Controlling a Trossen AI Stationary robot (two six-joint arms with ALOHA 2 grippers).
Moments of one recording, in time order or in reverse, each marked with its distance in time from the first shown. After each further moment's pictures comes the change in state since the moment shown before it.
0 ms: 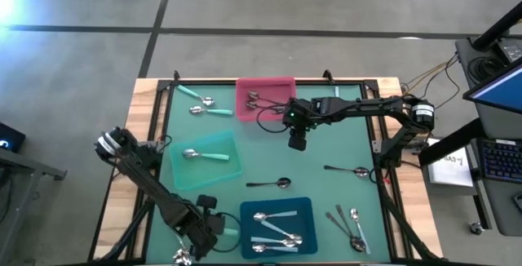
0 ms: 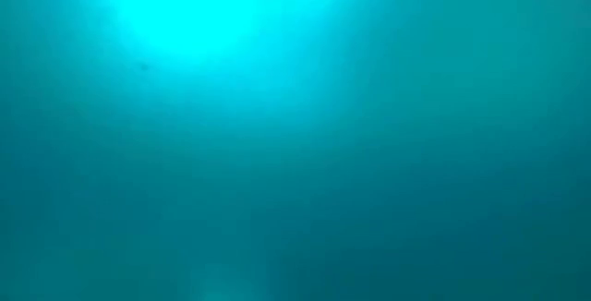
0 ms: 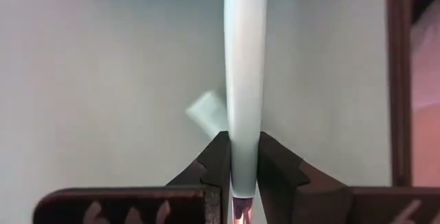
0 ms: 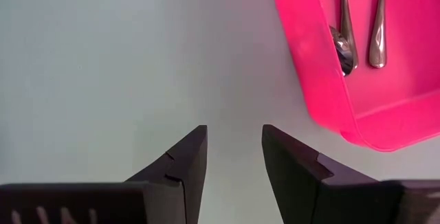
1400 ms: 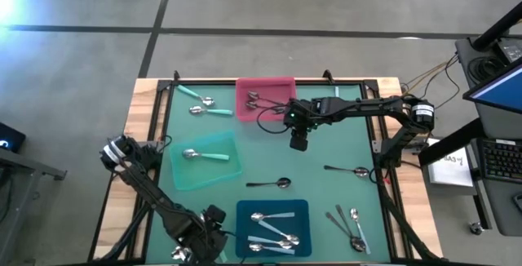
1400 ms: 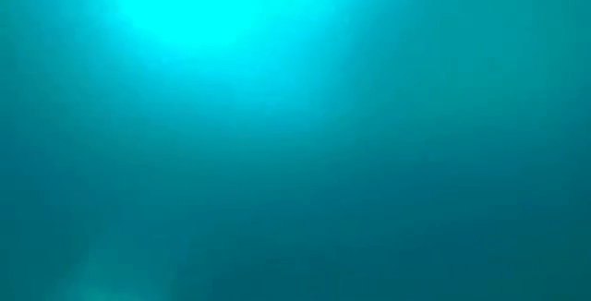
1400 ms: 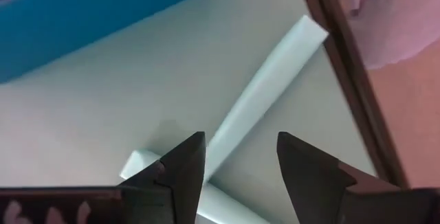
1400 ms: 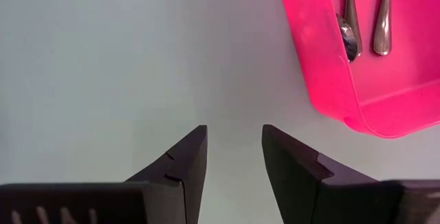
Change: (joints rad) left arm -0.039 0.114 0.100 0.038 0.038 0.295; right arm 0.000 0.000 0.000 -0.034 0.000 0.000
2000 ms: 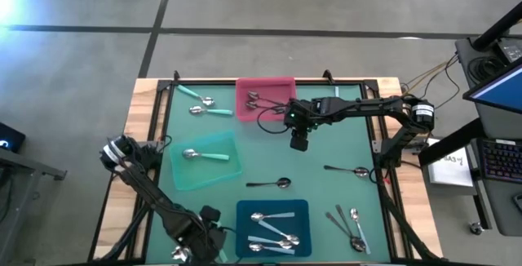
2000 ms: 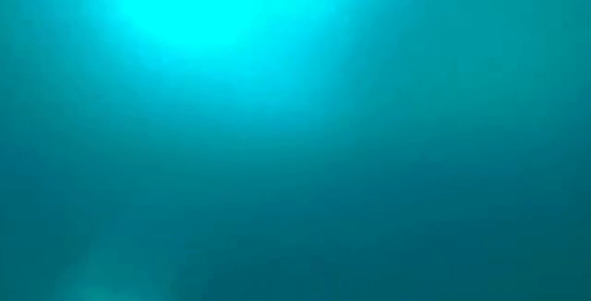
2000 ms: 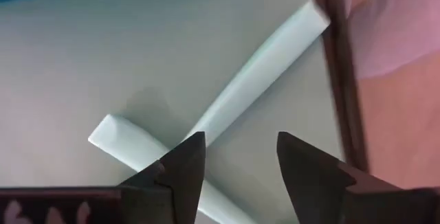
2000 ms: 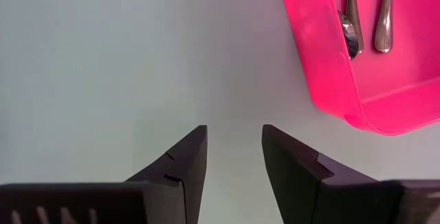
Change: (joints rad) left arm -0.005 -0.002 -0.011 -0.011 0.065 -0.187; right arm 0.000 0.000 0.000 -0.007 0.000 0.000
